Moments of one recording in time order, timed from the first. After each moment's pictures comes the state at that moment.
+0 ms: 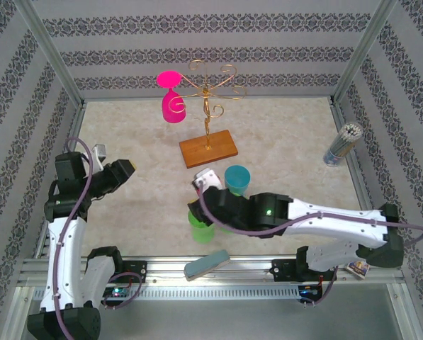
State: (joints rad) left arm 0.21 0.79 0.86 -0.75 0.70 -0.59; right arm 1.34 1.25 1.25 -0.74 0.45 0.54
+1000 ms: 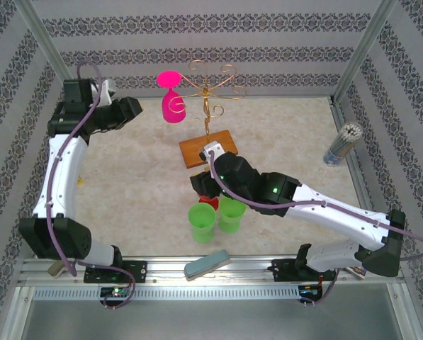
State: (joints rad) left arm 0.07 1.47 1.61 -0.80 0.63 -0.50; right arm 1.09 1.26 1.25 -0.57 0.23 0.41
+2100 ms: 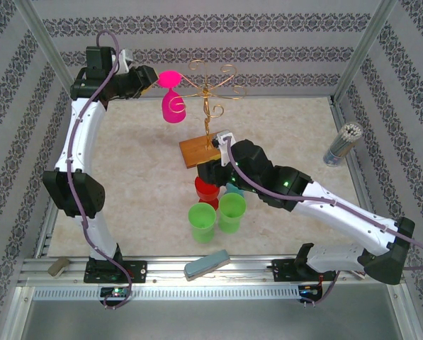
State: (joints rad) left arm 0.00 1.87 2.08 -0.77 0.64 -0.64; right arm 0.97 1.21 1.22 -0.50 0.09 0.44
